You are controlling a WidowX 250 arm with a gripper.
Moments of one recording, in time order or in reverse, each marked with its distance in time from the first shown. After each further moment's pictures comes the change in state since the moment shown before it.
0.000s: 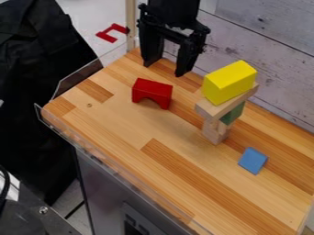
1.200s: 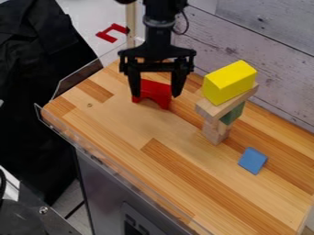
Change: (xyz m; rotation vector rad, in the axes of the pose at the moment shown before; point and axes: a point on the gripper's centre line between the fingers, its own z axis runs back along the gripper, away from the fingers) arm 0.002 0.019 -0.052 -0.047 -0.111 0.839
